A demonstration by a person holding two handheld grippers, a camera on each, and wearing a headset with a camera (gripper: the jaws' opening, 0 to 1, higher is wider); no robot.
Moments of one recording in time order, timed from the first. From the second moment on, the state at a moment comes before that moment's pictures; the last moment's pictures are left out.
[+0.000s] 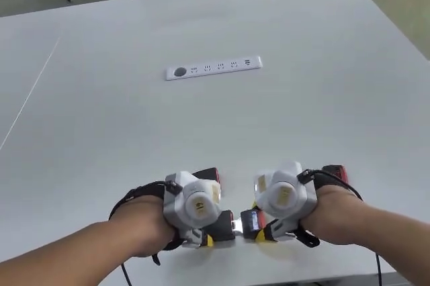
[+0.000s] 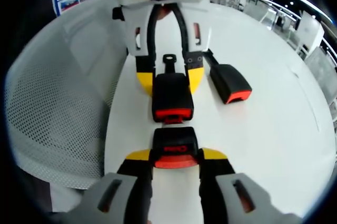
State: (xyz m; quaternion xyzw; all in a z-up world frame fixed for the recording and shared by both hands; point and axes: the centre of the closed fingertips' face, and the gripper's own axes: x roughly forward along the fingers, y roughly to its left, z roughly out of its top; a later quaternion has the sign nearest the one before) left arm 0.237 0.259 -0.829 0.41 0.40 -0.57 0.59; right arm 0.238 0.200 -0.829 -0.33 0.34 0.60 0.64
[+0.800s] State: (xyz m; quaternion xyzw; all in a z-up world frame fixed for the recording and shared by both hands) left arm 0.237 0.263 -0.827 0.39 0.38 -0.57 0.62; right arm 0.236 0.200 -0.830 -0.32 0.33 0.60 0.66
